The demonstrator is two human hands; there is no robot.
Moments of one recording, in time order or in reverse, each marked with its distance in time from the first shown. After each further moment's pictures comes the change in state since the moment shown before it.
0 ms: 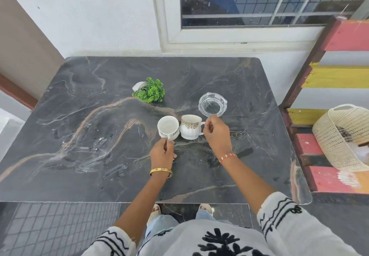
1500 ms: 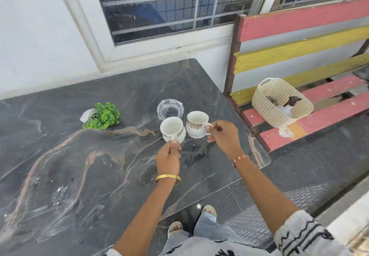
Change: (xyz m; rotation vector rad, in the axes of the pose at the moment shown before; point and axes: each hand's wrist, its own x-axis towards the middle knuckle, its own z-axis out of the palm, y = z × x) left_hand -0.026 0.050 0.036 -0.261 -0.431 0.133; right_hand -0.048 0.000 -0.092 0.146 0.258 0.427
